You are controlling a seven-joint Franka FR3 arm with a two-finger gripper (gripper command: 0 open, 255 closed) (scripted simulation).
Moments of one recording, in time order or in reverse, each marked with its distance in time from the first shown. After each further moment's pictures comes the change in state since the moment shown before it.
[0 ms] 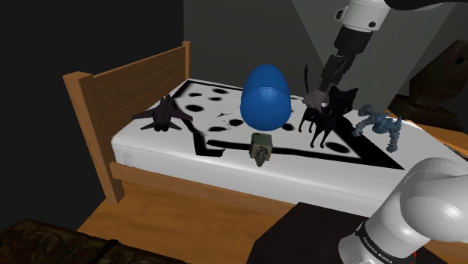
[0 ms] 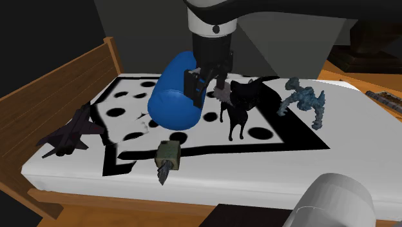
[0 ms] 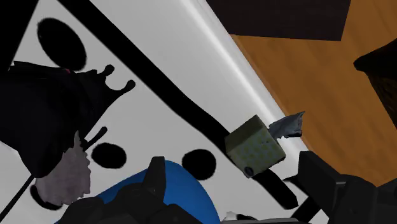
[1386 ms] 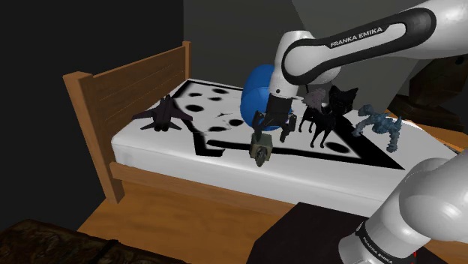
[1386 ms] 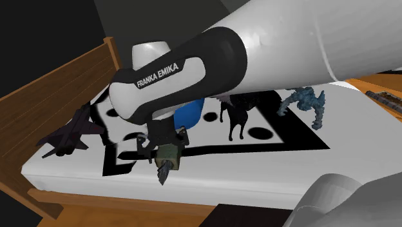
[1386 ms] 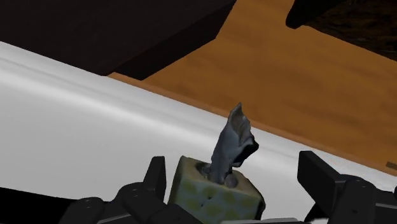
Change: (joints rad) arm -0.021 0.454 0.170 -0.143 0.307 0.391 0.614
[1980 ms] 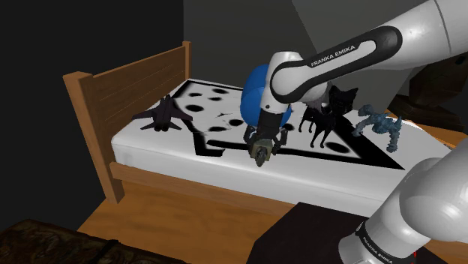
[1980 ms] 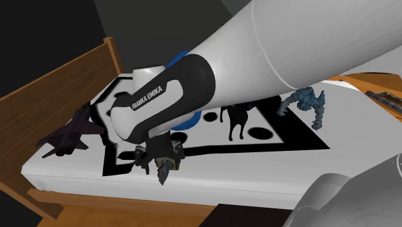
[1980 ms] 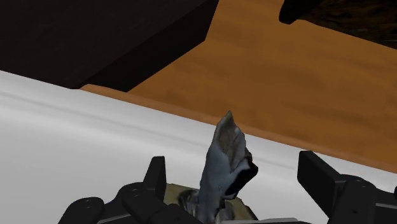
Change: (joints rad) arm 0.011 0.111 0.022 -0.039 0.047 0.137 0.053
